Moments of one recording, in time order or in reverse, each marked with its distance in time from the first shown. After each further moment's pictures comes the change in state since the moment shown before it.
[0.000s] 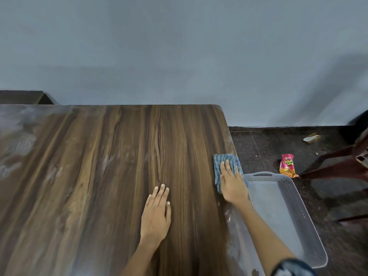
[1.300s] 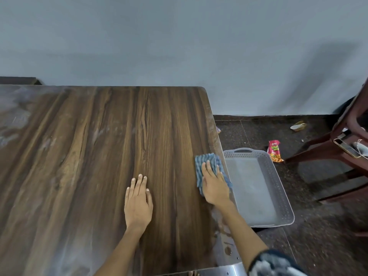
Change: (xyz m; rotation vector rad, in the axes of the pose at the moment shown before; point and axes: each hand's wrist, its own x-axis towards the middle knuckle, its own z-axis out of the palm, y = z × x) left_hand -0.085 0.015 0.012 0.011 0.086 -0.187; right_hand -0.117 0.018 0.017 0.004 -0.054 -0.095
